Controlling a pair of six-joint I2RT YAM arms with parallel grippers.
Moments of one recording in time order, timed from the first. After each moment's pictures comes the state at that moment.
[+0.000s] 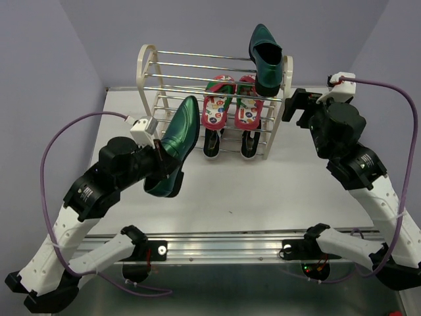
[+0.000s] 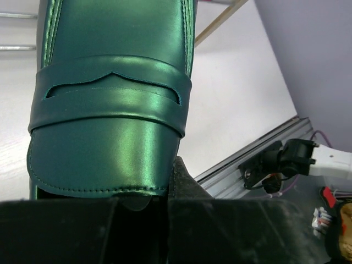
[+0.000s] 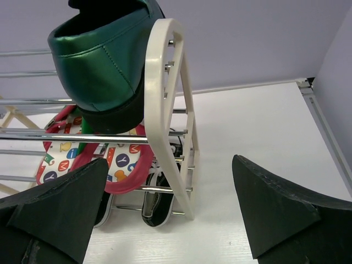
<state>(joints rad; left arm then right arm) -0.66 0.76 1.18 -0.85 0.05 -0.55 0.58 1.02 1.40 -0.46 0.60 0.20</state>
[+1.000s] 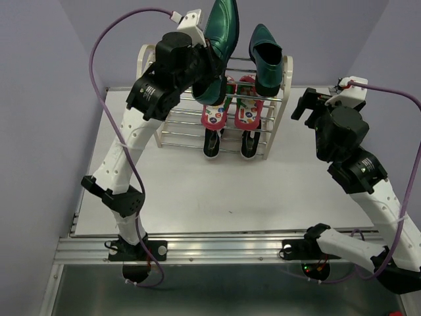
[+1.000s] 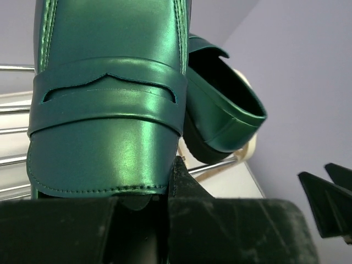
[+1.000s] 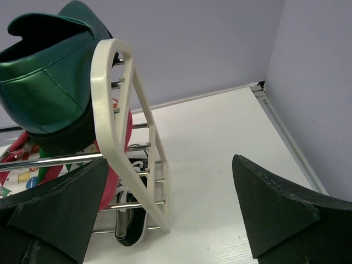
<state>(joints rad) -0.65 1.74 2.38 -0.76 -0.04 -0.47 0.58 0.98 1.36 -0.40 0.79 0.16</state>
